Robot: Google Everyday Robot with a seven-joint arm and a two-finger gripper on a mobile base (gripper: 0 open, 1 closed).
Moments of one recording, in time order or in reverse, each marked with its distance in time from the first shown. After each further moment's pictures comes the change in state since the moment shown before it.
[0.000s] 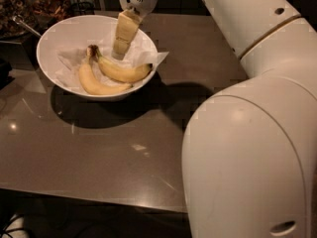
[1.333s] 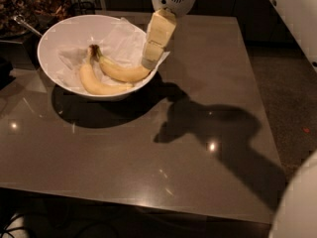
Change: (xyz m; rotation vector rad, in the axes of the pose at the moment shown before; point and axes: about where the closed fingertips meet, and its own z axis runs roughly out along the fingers) arm 0.066 0.047 -0.053 0.084 0.033 0.019
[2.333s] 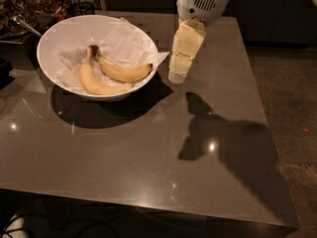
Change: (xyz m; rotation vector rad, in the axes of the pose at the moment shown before) arm 0.053 0.032 -0.023 0.014 0.092 0.018
